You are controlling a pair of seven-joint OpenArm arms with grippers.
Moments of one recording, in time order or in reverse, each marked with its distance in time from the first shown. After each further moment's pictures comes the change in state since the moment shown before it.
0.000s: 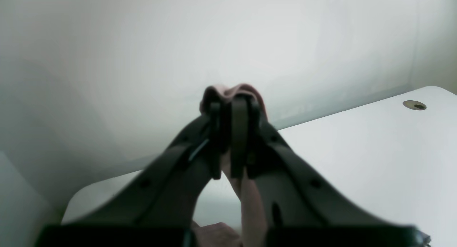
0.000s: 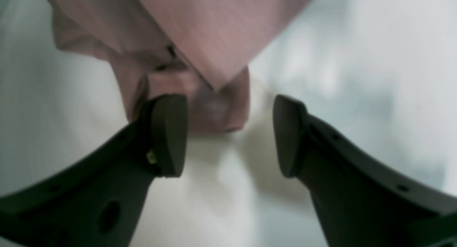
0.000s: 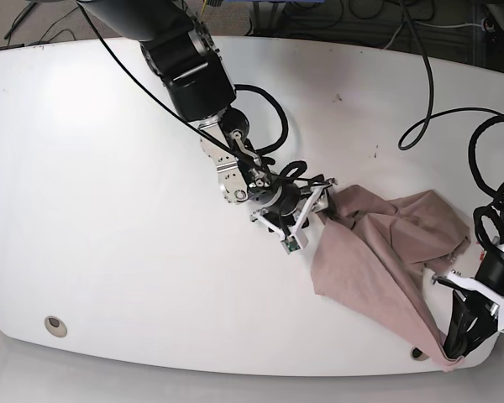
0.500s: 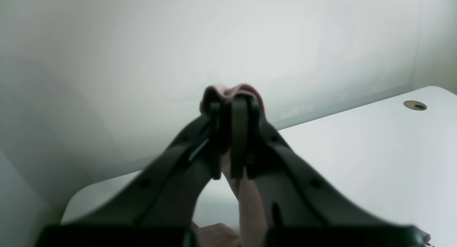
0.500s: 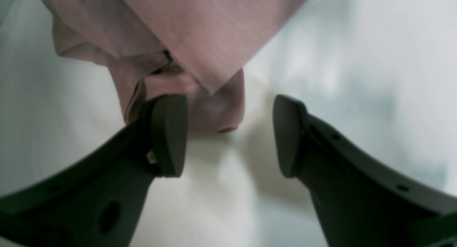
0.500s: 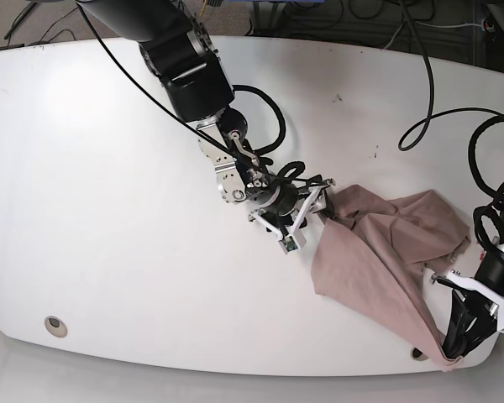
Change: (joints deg) left arm 0.0 0.0 0.0 0.0 0.0 0.0 0.0; right arm 0.0 0.3 0.0 -0.1 0.2 -0.2 0.0
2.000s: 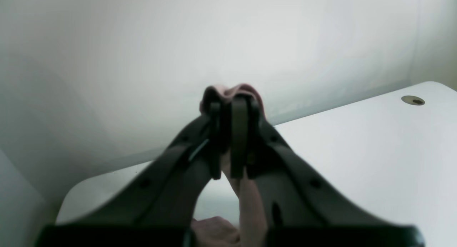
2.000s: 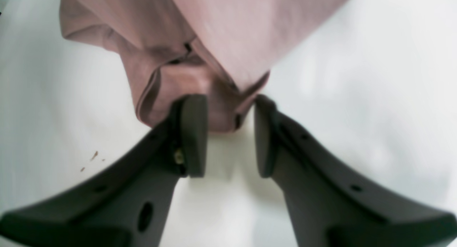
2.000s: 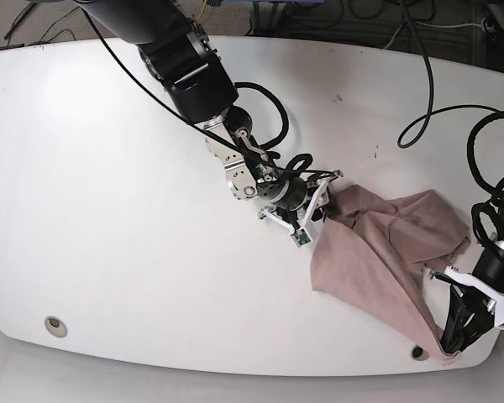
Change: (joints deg) left arm 1.1 0.0 0.0 0.0 0.0 0.0 0.1; right arm 1.4 0.0 -5.4 -4.1 0.7 0.0 3.7
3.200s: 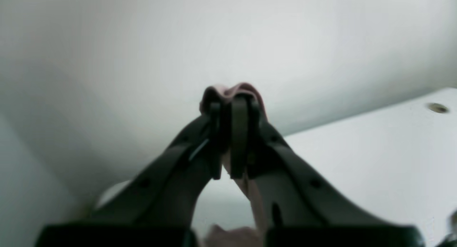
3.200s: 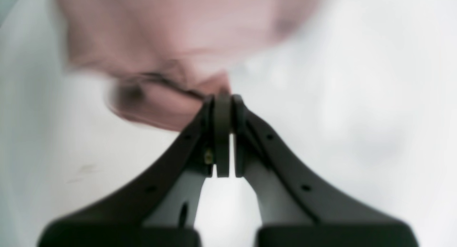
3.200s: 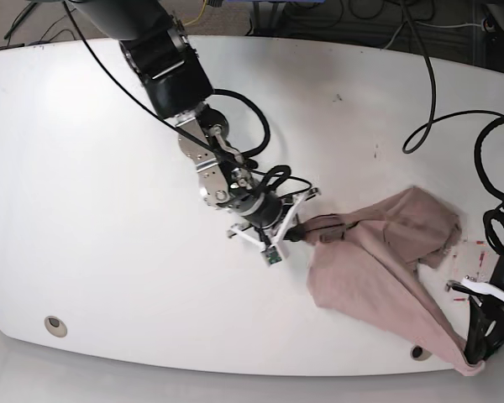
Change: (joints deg) left arm -0.4 0.2 -4.2 -0.1 4.1 0.3 -0.2; right arm -3.4 7.8 0.2 18.8 0.2 -7.1 -5.6
